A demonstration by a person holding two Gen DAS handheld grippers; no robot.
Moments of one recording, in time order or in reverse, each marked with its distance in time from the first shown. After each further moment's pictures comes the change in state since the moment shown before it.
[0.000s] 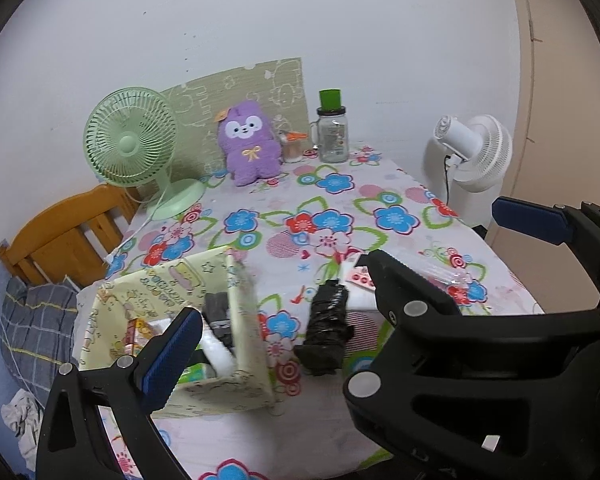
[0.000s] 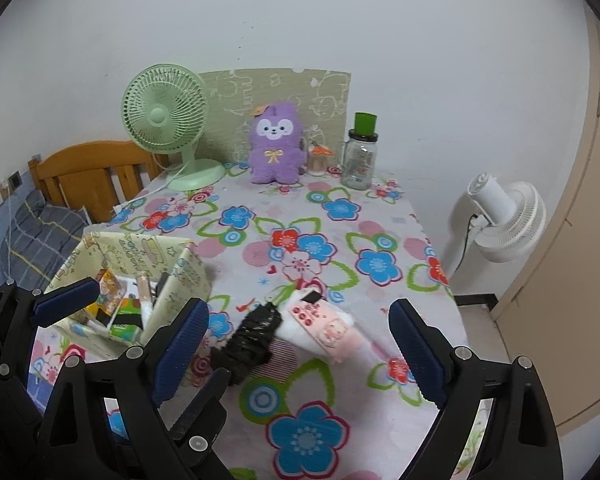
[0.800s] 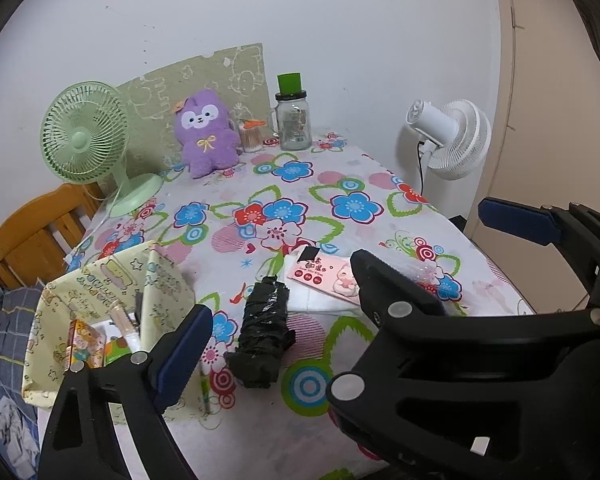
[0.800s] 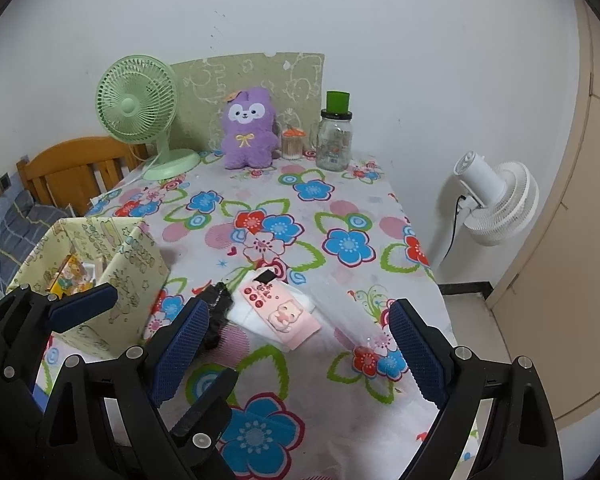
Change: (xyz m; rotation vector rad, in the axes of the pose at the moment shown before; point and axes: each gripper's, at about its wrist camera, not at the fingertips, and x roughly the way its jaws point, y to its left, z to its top) left arm 0.033 -0.051 -0.002 0.023 0.021 -0.079; right arm 0.029 -0.048 -0.024 0.029 0.025 -0.014
